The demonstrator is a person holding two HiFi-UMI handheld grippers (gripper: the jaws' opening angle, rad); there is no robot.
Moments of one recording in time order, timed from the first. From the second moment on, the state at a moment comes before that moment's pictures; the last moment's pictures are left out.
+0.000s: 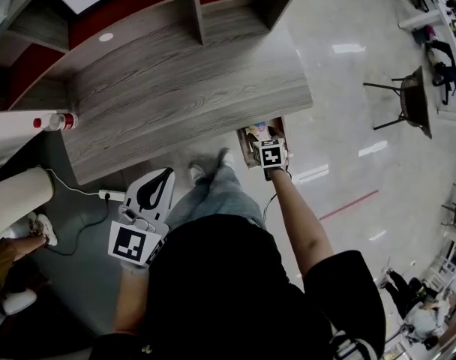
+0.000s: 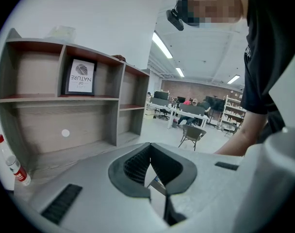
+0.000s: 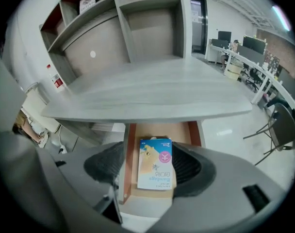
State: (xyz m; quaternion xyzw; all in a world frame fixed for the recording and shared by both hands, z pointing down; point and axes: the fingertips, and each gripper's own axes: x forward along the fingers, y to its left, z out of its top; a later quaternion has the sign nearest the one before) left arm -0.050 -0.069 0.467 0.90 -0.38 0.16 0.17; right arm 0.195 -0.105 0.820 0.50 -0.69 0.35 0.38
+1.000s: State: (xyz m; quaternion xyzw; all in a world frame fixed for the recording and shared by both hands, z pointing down) left arm -0.081 -0.074 0.430 0.89 -0.43 0.07 0.15; right arm 0.104 -0.127 0.520 0.47 -0.84 0.16 0.23
